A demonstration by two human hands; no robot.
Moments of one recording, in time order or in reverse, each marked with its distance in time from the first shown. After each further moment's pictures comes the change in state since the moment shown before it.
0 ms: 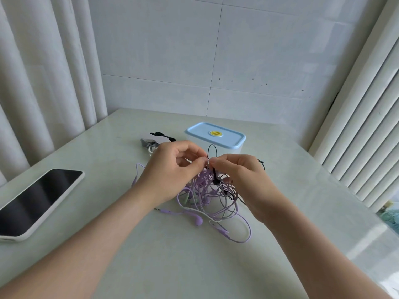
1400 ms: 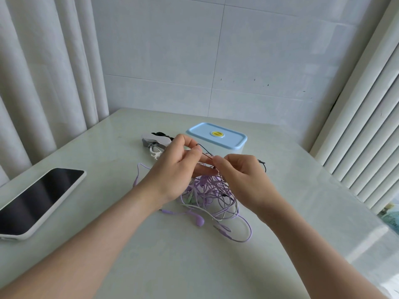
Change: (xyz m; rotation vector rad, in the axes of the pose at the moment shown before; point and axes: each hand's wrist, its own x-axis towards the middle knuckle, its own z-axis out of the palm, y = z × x) left_hand -0.005 0.021 0.006 -0.307 -0.057 -0.197; right_hand -0.001 -0.002 0.004 -0.341 0.134 -0.093
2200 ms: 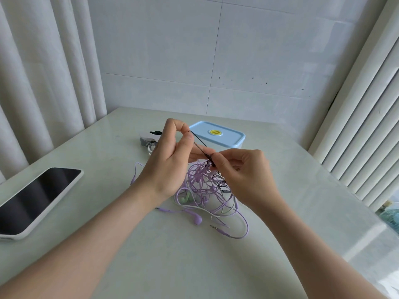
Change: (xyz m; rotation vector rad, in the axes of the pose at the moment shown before) left_hand 0.001 0.003 0.000 0.018 0.044 0.219; right_hand -0.002 0.002 -0.003 0.011 0.117 -0.127
